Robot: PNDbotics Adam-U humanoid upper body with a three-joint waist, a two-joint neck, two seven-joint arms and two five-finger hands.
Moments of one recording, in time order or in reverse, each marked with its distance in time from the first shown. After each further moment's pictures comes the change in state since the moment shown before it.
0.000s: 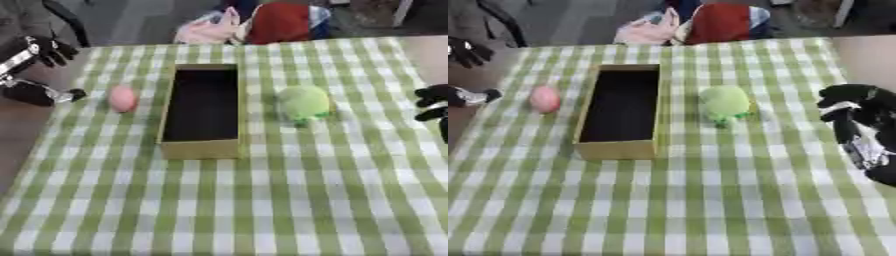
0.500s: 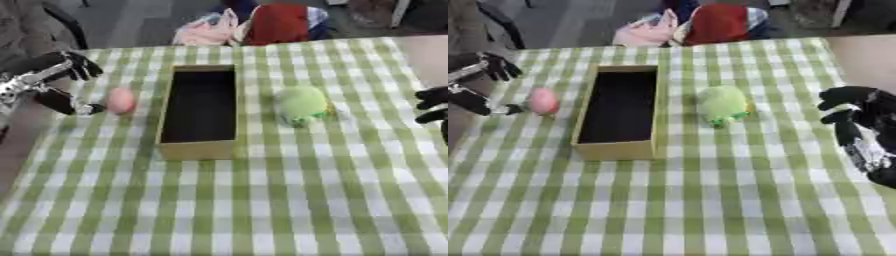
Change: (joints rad) left arm -0.120 -0.097 -0.026 0.219 -0.193 -0.077 -0.024; right arm -0.008 0.000 0.006 0.000 -0.005 0.001 0.007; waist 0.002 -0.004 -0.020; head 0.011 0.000
